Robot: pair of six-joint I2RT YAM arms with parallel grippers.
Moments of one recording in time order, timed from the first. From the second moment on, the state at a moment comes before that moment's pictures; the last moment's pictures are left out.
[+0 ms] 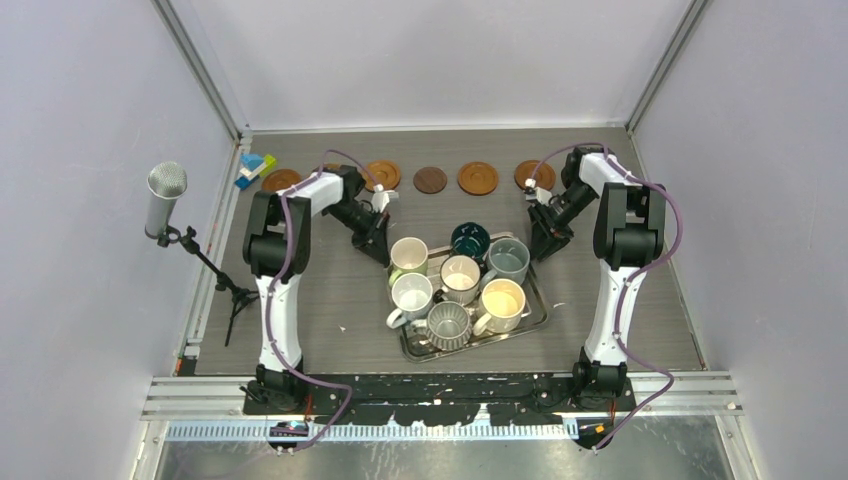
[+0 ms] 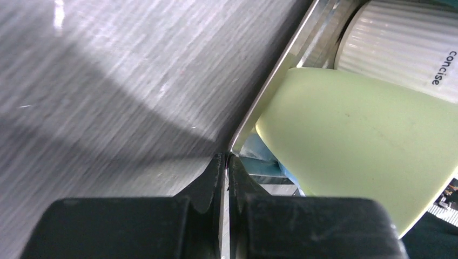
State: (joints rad) left arm -0.23 2.20 1.56 -1.01 0.78 0.29; right arm -0.05 2.23 1.70 -1.44 -0.60 -0.47
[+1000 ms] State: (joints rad) left arm -0.22 2.17 1.53 -1.04 0.78 0.36; right arm -0.04 2.26 1.65 -1.41 -0.51 -0.45
